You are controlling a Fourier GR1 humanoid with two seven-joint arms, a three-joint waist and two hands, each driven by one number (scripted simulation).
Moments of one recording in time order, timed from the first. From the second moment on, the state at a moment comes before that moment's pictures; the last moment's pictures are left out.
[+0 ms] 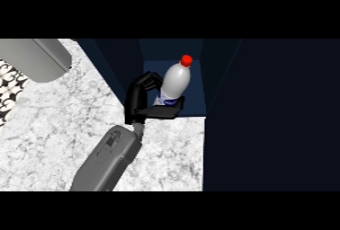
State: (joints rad) left arm -0.56 0.00 -0.31 -1.04 0.29 0.50 -0.26; right arm 0.82 -0.32 -0.37 -2.35 -0.71 0.52 -0.13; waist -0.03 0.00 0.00
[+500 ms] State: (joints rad) left arm -0.79 0.00 -0.26 -0.75 0.38 0.54 -0.28; right arm 0.81 -0.32 -0.37 -2.34 -0.73 0.53 -0.13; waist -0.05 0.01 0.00
